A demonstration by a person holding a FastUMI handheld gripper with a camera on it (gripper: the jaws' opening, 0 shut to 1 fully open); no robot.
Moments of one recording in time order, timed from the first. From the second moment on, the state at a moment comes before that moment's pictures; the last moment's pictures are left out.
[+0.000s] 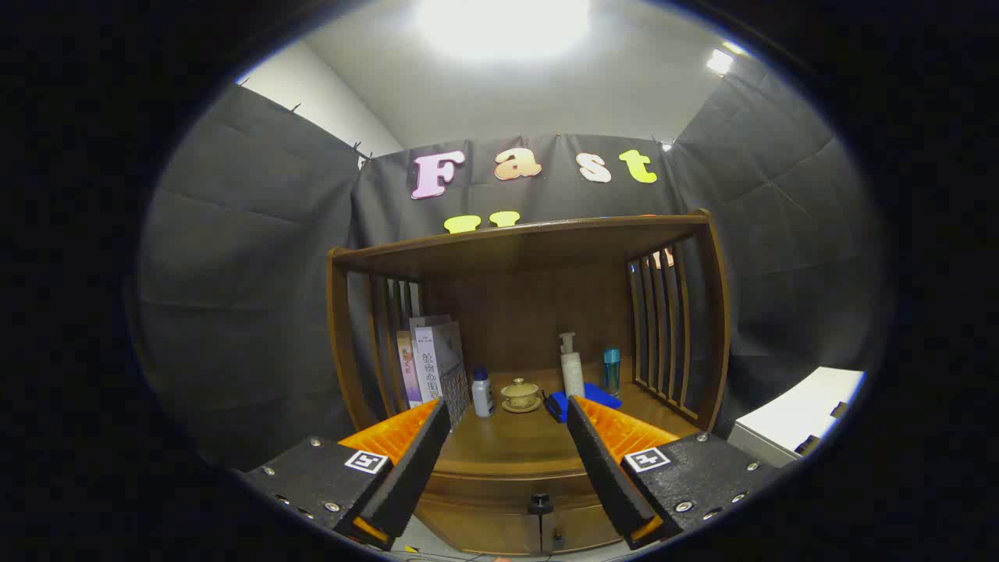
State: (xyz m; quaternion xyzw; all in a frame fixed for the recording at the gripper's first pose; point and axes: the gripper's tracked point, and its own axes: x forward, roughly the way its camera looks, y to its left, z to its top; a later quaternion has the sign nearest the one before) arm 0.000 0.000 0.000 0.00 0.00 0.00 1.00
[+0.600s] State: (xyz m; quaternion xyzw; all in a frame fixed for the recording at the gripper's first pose) arm 0.004 0.000 -0.007 0.00 0.01 0.00 1.00
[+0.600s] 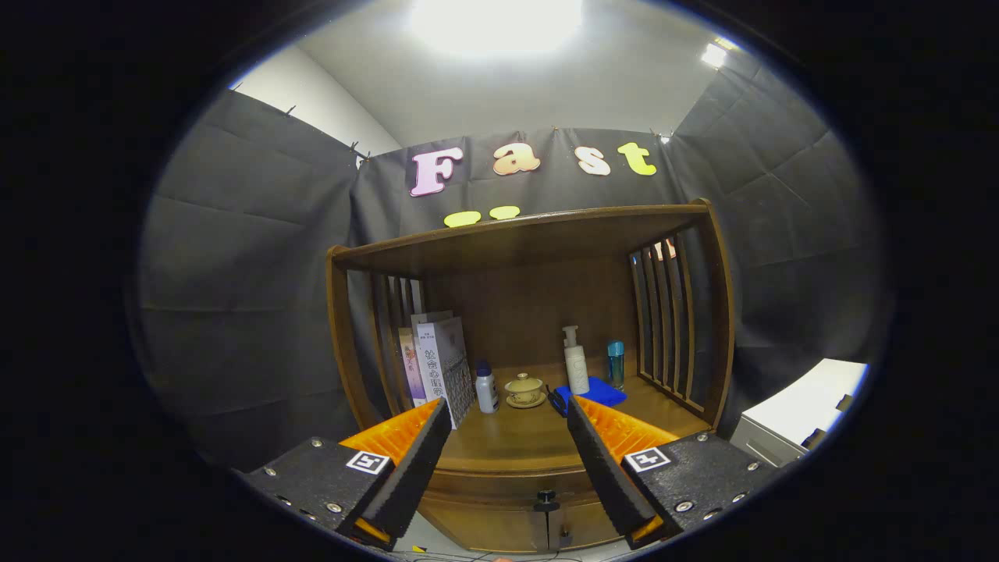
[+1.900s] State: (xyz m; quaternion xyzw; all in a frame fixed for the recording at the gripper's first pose) arm 0.060 -0.015 -0.154 -0.10 0.11 -0.03 0.99
